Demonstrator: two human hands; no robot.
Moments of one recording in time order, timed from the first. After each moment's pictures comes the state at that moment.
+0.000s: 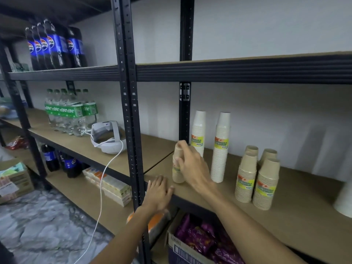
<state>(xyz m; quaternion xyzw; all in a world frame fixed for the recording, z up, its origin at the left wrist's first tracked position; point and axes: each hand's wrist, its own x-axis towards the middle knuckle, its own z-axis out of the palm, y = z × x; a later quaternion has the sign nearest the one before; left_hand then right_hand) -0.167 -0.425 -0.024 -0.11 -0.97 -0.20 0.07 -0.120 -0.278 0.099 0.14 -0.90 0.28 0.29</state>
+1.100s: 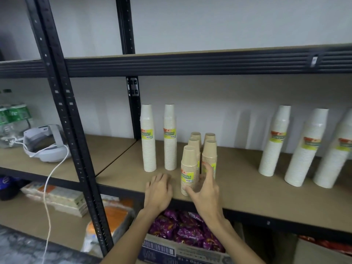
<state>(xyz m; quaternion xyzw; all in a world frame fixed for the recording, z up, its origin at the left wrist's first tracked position) -0.120 -0.288 -0.028 -0.22 -0.93 -0.23 0.18 -0.008 -0.145 0.007 -0.08 -0.82 0.44 0.34</state>
